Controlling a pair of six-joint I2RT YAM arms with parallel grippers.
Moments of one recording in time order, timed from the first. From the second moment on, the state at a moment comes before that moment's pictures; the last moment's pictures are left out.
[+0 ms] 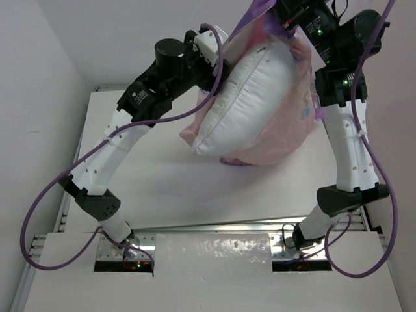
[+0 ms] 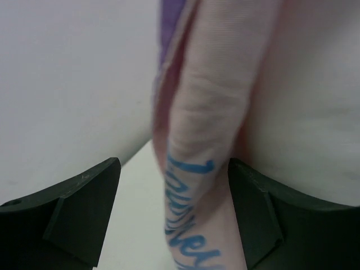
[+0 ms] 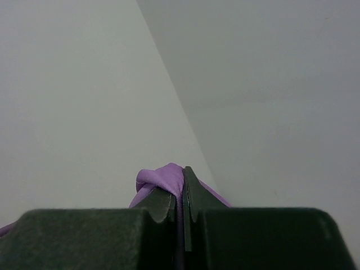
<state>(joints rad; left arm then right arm) -0.69 1.66 2.16 -0.59 -0.05 0.26 0.21 1.65 2.19 0.05 -0.45 0.72</state>
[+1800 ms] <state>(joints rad) 0.30 1.42 1.35 -0.78 0.12 0.20 0.21 1.90 2.04 -0.26 -0.21 0.42</state>
